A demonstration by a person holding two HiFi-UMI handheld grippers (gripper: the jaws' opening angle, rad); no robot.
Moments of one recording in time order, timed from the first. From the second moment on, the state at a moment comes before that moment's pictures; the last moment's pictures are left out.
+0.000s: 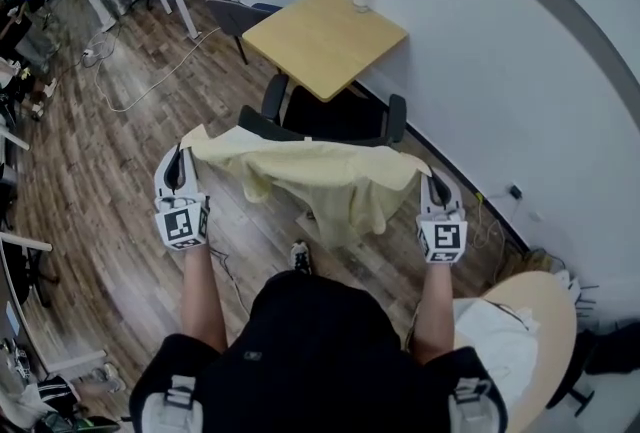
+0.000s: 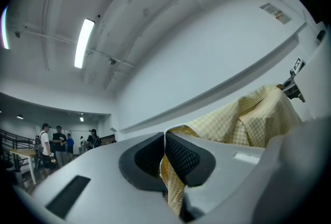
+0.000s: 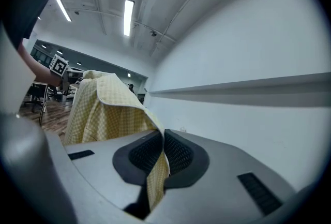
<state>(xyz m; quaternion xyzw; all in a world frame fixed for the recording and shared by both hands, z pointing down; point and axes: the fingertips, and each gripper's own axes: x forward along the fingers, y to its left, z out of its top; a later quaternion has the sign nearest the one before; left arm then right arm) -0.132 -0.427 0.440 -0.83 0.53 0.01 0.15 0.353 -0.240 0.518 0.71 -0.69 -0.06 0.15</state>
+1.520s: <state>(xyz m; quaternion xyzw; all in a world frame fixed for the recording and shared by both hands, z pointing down) -0.168 -0.284 0.483 -0.83 0.54 -0.02 0.12 0.319 -0.110 0.550 0.71 -0.69 -0.03 0.15</state>
